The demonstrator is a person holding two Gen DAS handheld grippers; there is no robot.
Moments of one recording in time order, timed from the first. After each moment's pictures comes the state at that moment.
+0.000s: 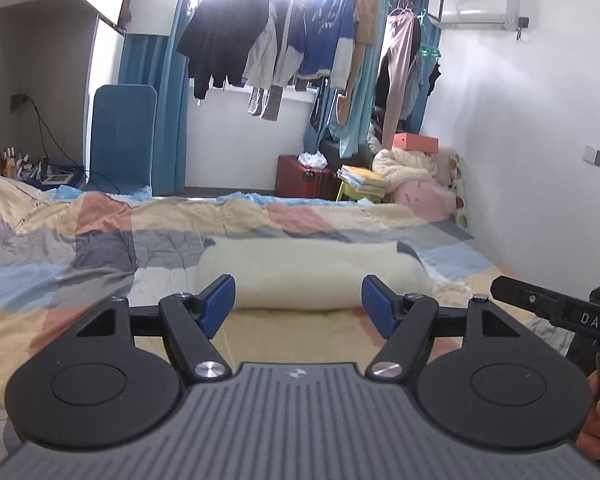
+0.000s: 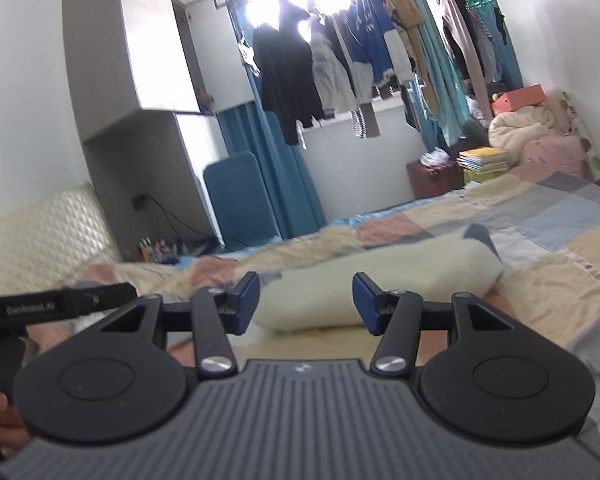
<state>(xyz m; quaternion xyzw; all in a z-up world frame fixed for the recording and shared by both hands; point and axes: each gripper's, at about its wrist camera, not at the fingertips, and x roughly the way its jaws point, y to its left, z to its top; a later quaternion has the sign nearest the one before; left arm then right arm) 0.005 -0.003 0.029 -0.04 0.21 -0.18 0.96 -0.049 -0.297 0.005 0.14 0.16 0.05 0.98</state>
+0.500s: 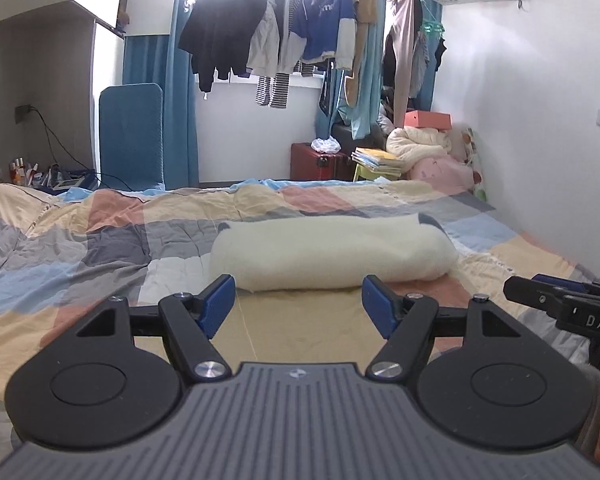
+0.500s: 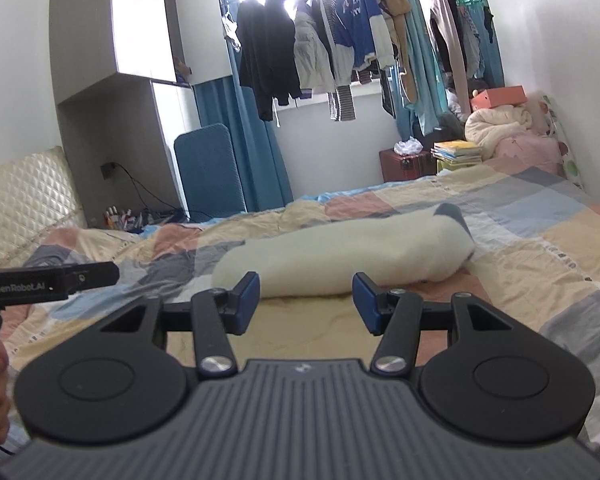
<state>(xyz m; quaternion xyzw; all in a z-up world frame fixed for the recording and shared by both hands) 0.022 -0.019 -0.007 0.00 0.22 -0.17 0.96 -0.049 -0.284 -0.030 0.10 0.19 0.01 0.98</state>
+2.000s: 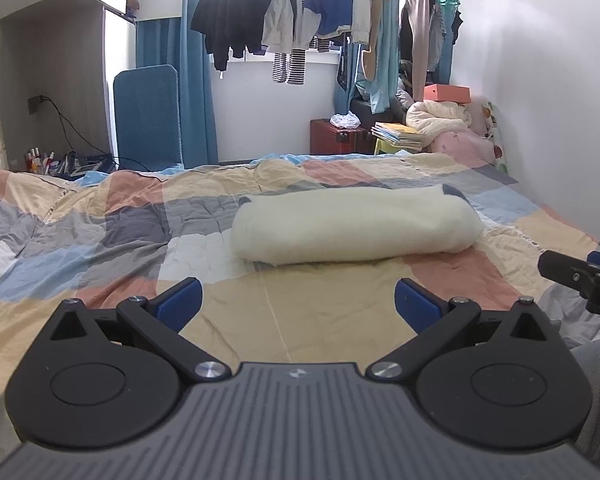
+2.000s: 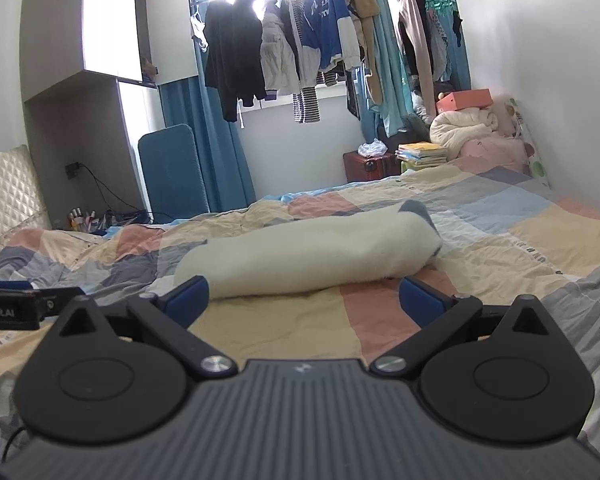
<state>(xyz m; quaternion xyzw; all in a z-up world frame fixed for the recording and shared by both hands) 0.030 -0.019 -0.027 0.03 0.25 -0.13 0.96 -0.048 -0.287 -0.045 0.09 0.18 -0.05 0.98</state>
